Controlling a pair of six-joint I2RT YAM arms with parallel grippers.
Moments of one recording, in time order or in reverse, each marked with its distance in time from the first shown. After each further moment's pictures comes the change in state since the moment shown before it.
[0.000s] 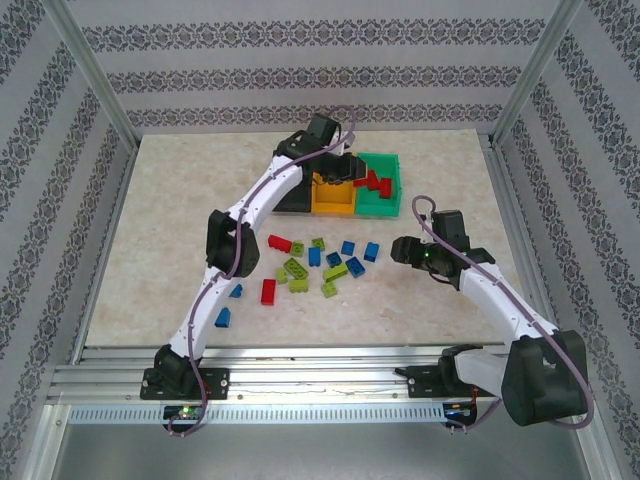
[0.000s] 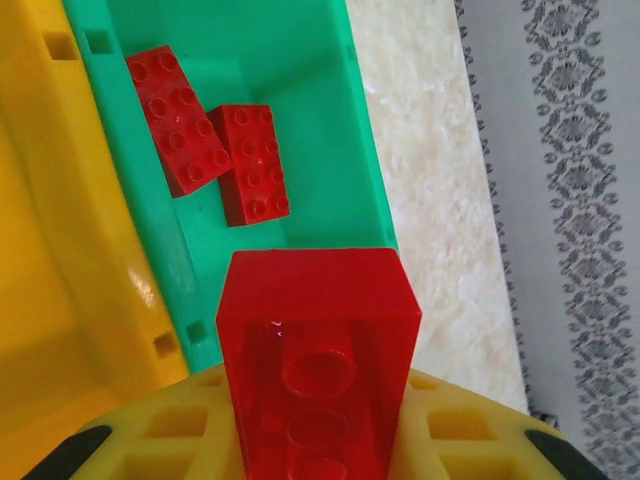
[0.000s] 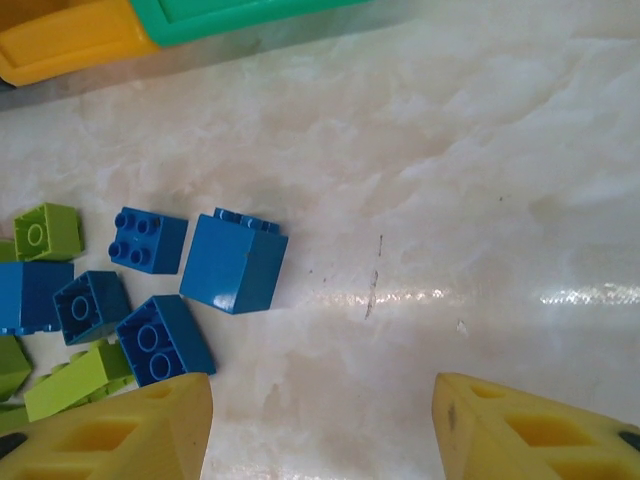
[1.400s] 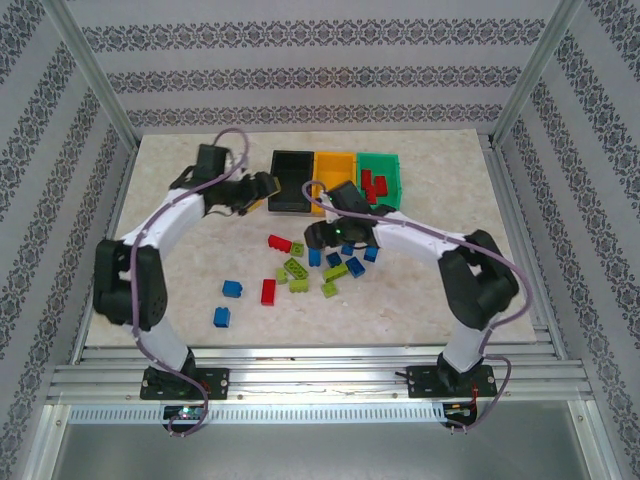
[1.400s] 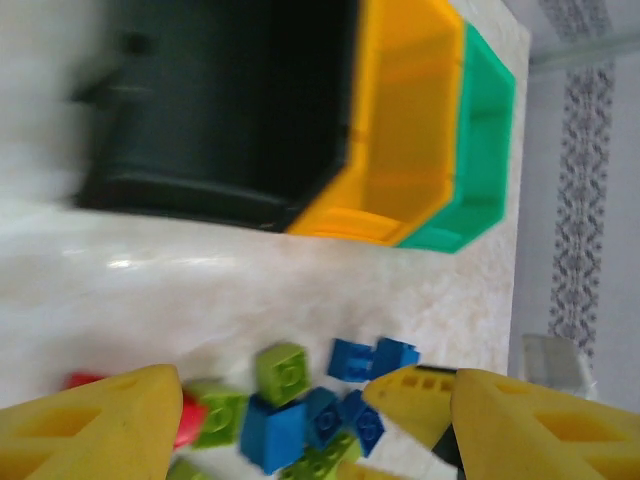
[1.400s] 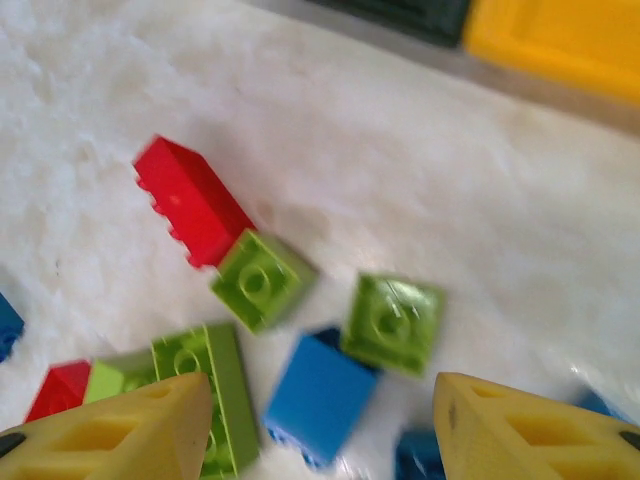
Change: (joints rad) left arm 0.387 -0.959 -1.402 0.383 0.040 -0.040; right arm 0.478 0.665 0.584 0.075 0.004 -0.066
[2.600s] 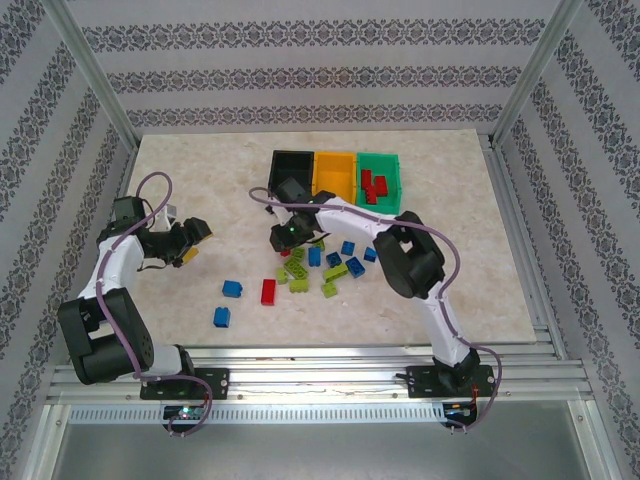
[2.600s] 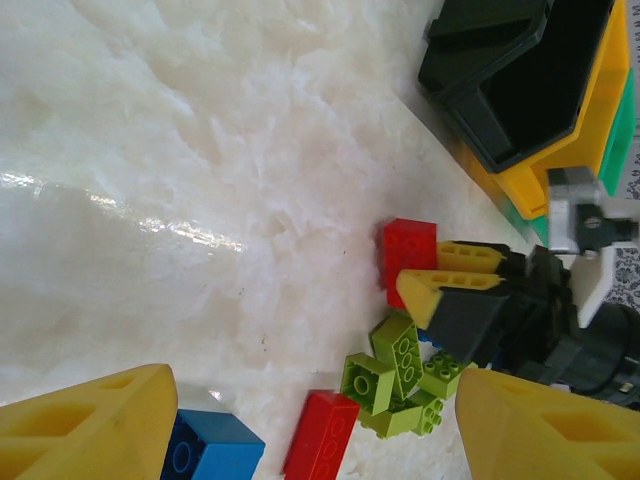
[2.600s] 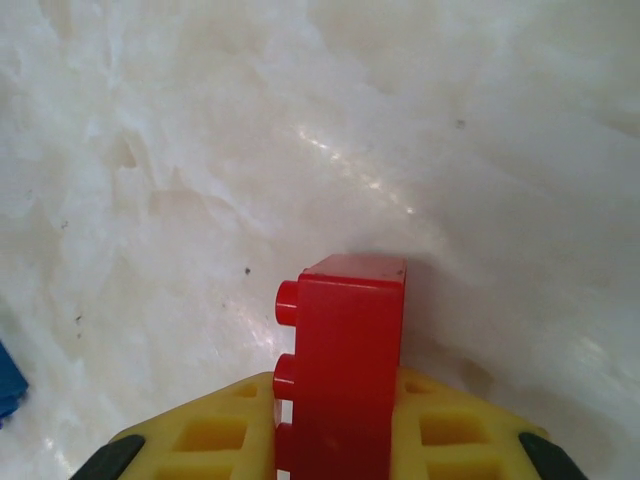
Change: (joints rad) left arm 0.460 -0.289 -0.356 -0.257 0.138 0.315; right arm 0.103 0.421 0.502 -0.257 -0.074 -0.066
